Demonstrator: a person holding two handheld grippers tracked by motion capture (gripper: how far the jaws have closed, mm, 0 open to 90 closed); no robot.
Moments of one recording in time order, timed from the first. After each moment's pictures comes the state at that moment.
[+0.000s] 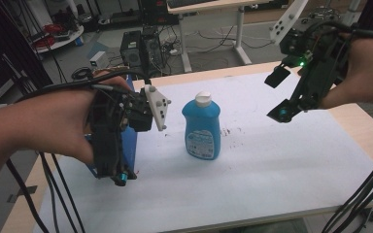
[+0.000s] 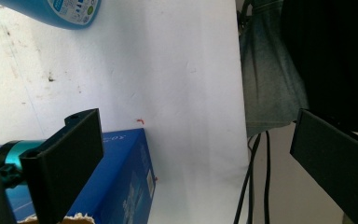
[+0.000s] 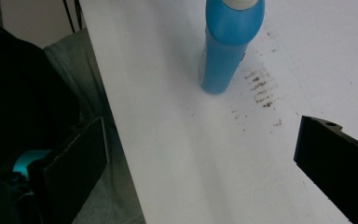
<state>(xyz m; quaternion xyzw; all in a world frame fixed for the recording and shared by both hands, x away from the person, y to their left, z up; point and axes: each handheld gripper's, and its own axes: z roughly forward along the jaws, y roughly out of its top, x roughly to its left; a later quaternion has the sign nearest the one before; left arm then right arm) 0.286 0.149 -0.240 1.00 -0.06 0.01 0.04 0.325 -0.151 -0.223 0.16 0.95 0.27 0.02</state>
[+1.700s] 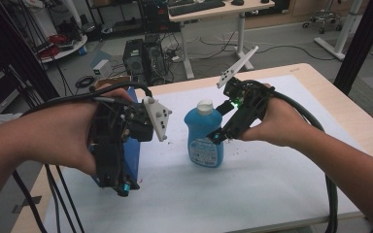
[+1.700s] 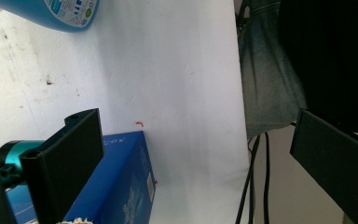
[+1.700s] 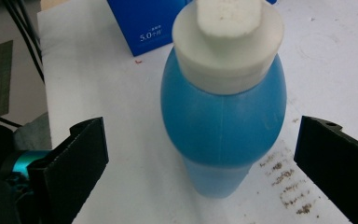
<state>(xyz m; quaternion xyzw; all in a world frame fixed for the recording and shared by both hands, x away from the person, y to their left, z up) 0.289 0.150 -0.241 1.00 -0.07 0.01 0.04 0.373 -0.086 -0.323 0.19 0.90 0.39 0.01</state>
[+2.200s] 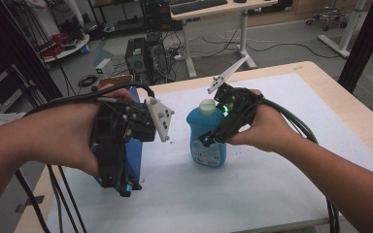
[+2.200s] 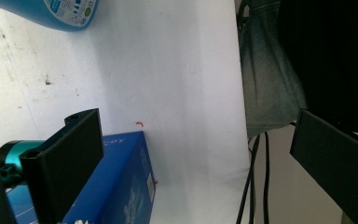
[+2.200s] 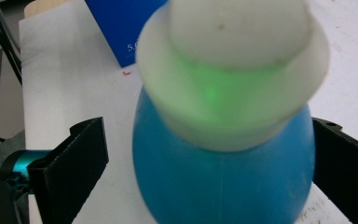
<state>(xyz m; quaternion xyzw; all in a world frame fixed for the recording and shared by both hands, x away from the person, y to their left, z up) 0.291 0.149 -0.243 1.00 -0.07 0.00 0.04 0.381 -0.066 -0.343 0.20 0.89 0.40 0.03</state>
